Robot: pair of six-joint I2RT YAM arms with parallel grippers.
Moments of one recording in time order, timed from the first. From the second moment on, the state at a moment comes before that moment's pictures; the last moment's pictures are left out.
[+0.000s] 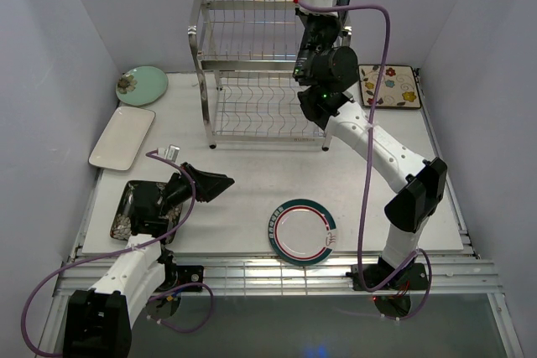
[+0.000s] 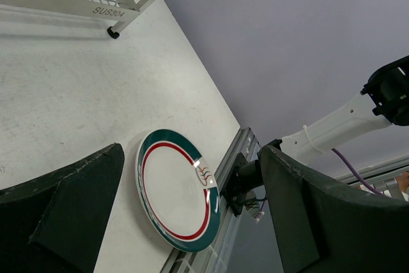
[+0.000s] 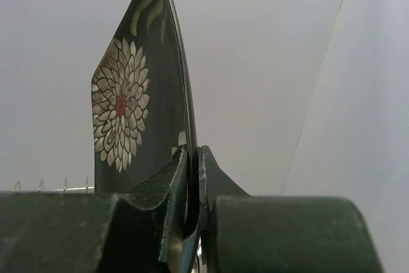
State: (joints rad) left arm -0.12 0.78 0.12 0.78 0.83 -0.98; right arm 0.77 1.79 1.91 0.79 0.85 -0.89
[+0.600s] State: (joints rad) left arm -0.12 0.77 0.12 0.78 0.83 -0.98; right arm 0.77 1.83 1.82 0.93 0.84 -1.05
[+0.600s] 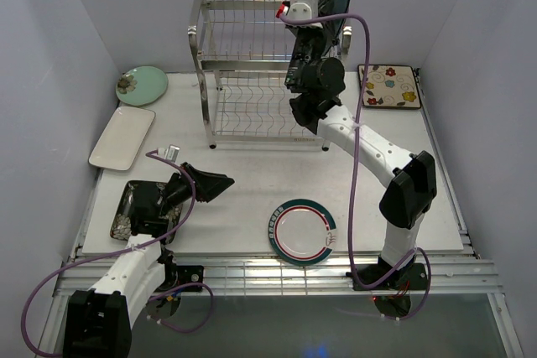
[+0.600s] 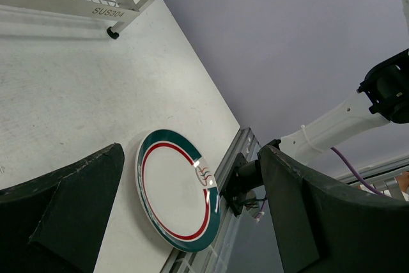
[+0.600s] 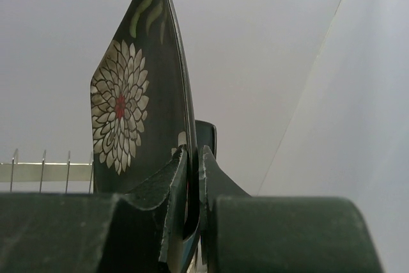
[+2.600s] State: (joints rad) left arm -0.12 0.76 0.12 0.78 0.83 -0.99; right arm 0.72 1.73 1.64 0.75 0.86 -0.71
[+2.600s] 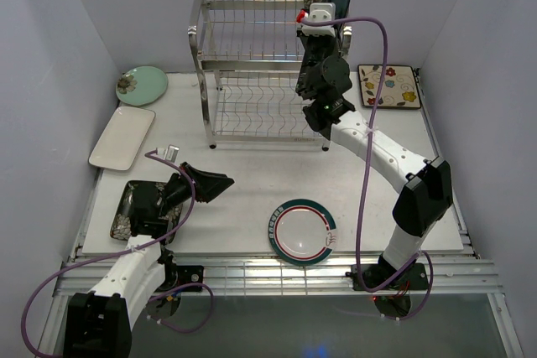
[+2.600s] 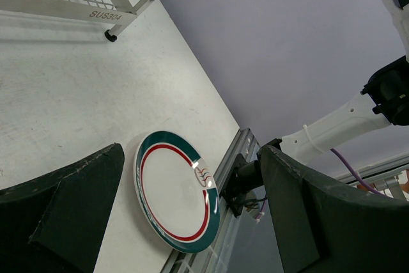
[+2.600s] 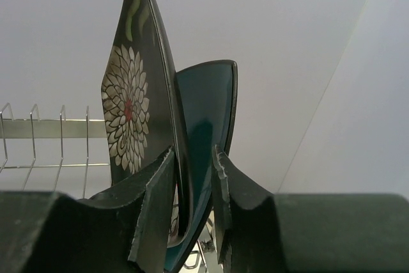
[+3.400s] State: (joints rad) left arm -0.12 0.76 0.12 0.78 0.83 -0.99; right arm 0.71 1.71 1.79 0.47 0.90 -0.55
